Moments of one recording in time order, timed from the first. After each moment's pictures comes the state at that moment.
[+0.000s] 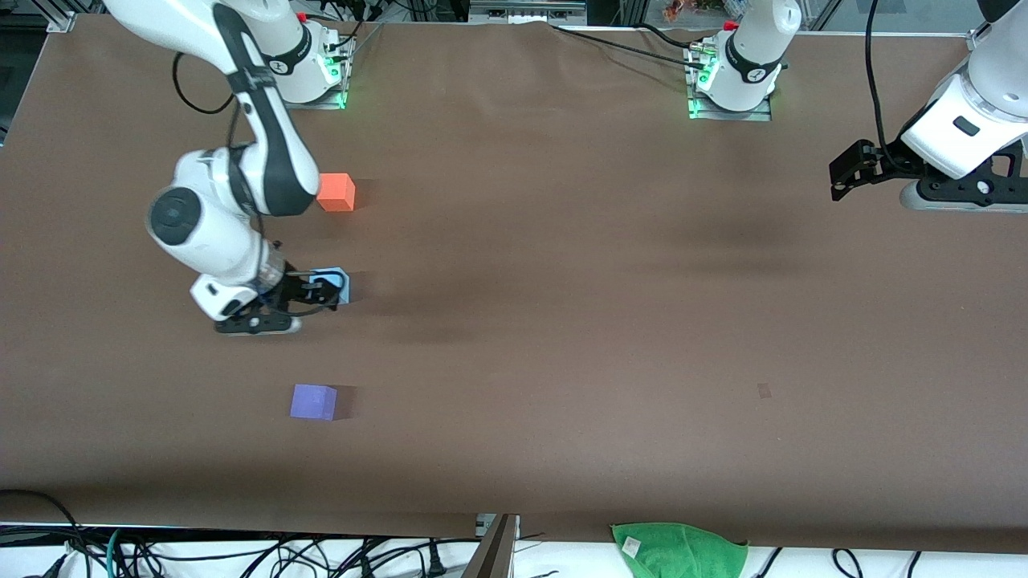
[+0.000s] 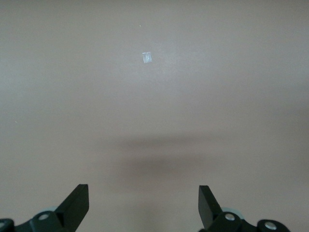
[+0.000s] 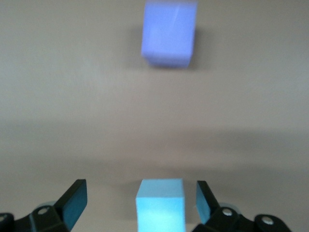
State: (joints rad) left arm 0.01 -0.03 -0.12 -1.65 0.04 1.59 -0.08; right arm 0.46 0.34 -0.27 -1.91 0.21 2.34 0.03
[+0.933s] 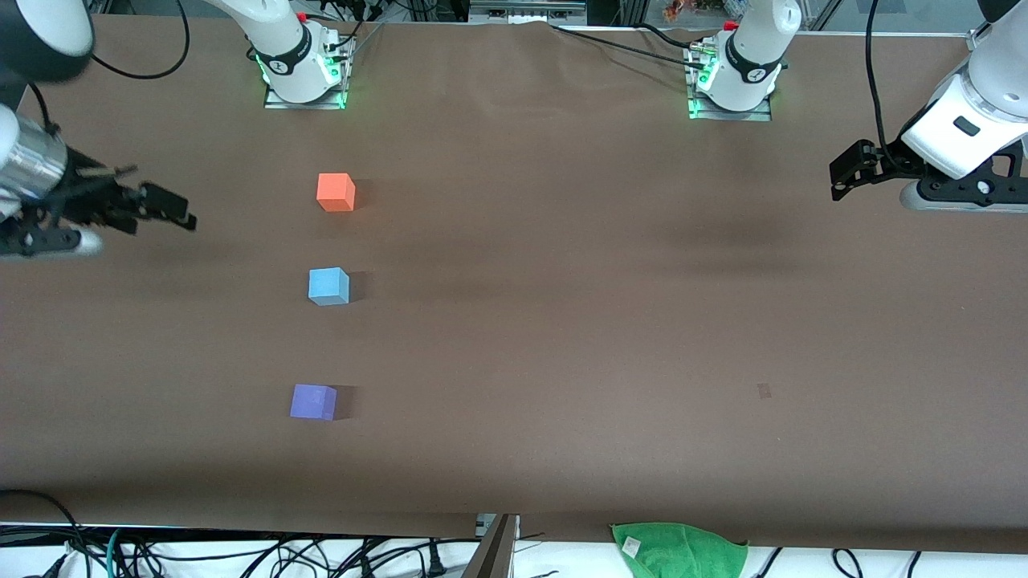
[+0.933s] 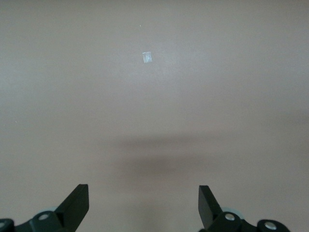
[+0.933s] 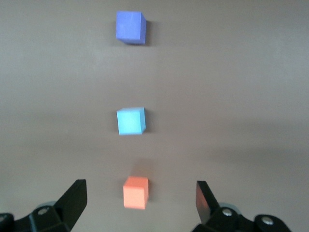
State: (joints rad) left arm 0.01 -0.03 -0.12 -1.65 0.04 1.59 -0.08; right arm 0.29 0.04 -0.28 -1.66 0.11 1.63 -0.03
